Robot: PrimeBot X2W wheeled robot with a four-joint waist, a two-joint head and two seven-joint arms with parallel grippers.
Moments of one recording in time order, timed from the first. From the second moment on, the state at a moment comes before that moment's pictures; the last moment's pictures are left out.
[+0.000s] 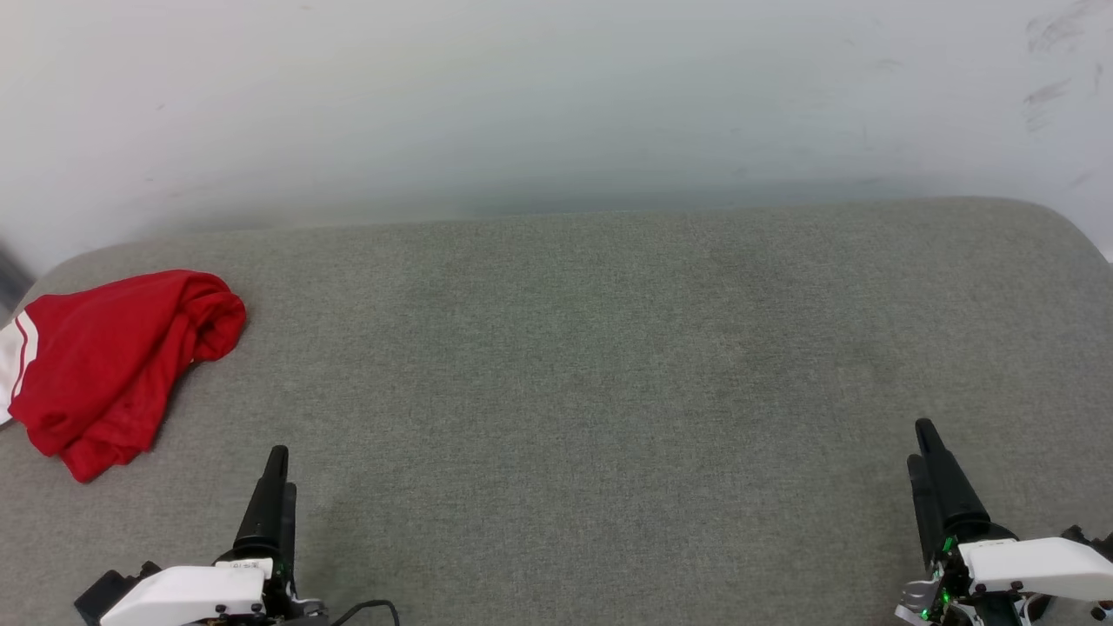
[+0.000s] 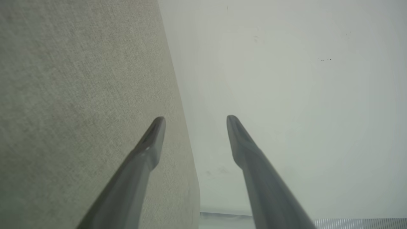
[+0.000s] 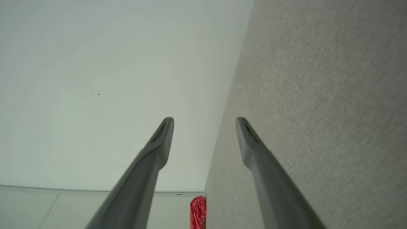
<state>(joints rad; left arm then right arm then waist) -0.03 0.05 0.13 0.25 -1.49 -0.13 0.03 -0.04 -0.05 -0.07 0.27 1.45 0.13 0.03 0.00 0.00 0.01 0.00</state>
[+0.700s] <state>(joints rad) 0.00 0.05 0.14 0.08 -1.09 -0.13 -0.05 -0.04 -0.05 -0.11 0.13 0.83 0.13 -0.05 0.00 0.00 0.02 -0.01</state>
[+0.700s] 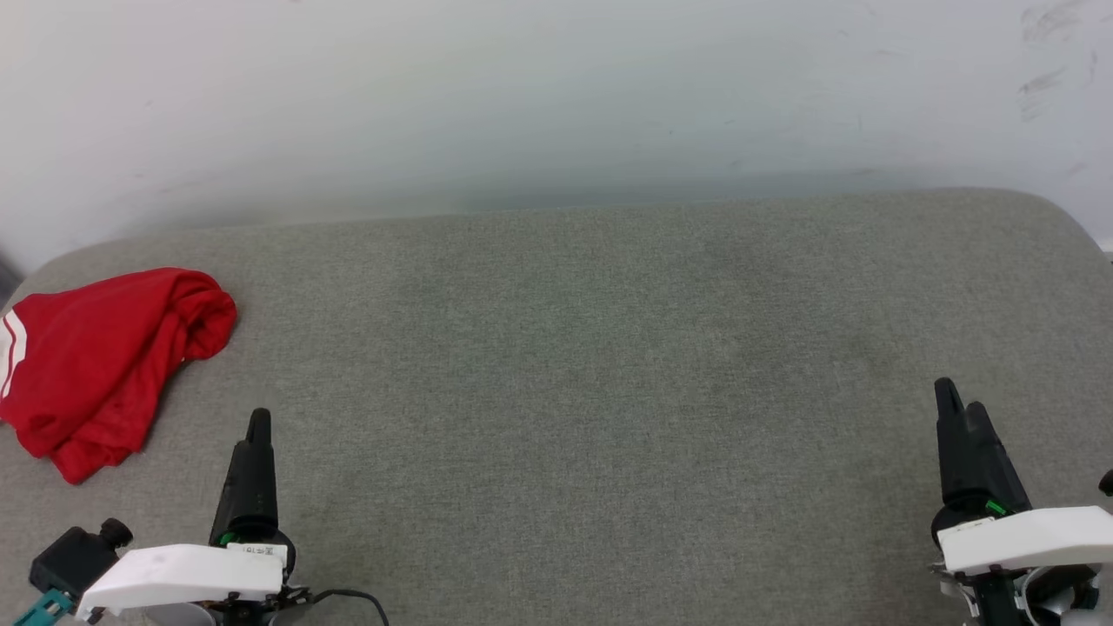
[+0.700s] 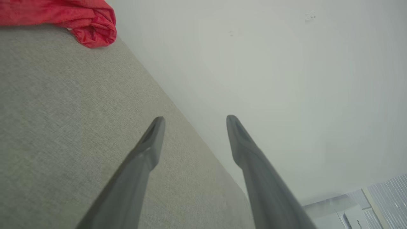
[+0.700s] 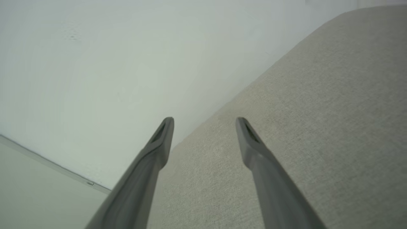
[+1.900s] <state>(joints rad) 0.04 0.13 -0.16 -0.05 -0.41 0.10 -0.16 -0.03 -0.05 -0.04 0.07 0.20 0.13 -0.16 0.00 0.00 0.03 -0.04</state>
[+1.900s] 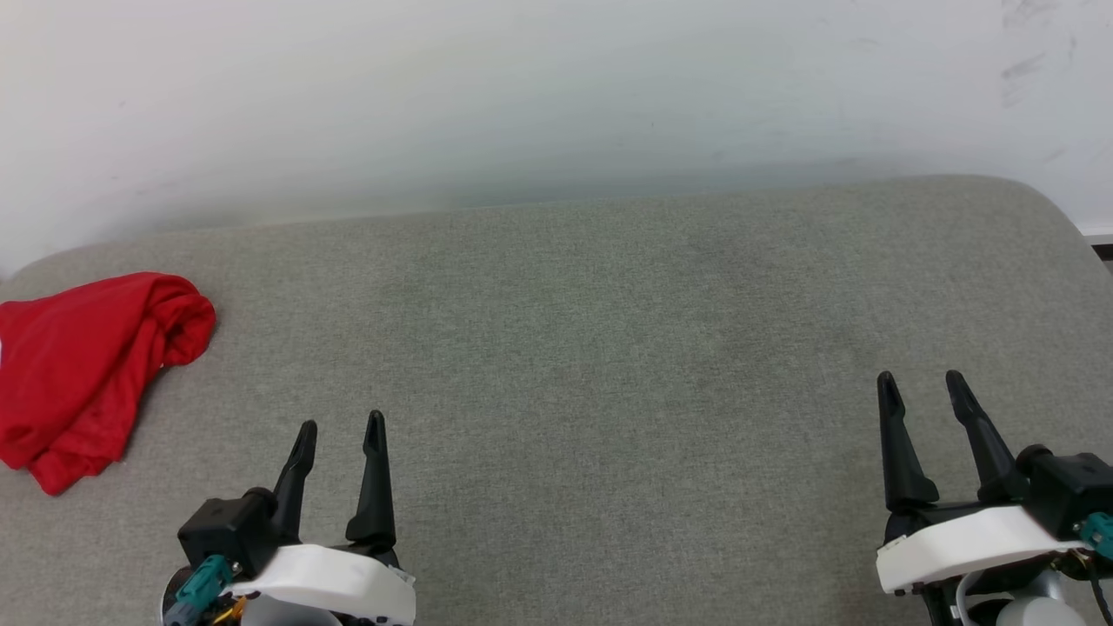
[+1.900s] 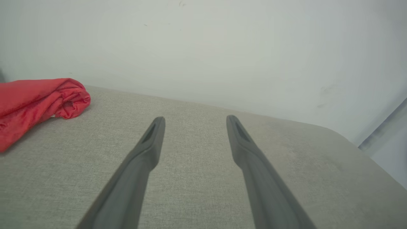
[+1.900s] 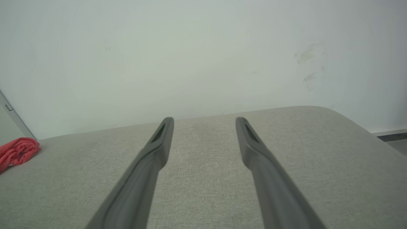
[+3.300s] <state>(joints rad) 0.10 0.05 -0.03 0.02 -0.17 -0.10 -0.25 -0.01 -0.05 0.00 0.10 0.08 0.13 -0.25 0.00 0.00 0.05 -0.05</state>
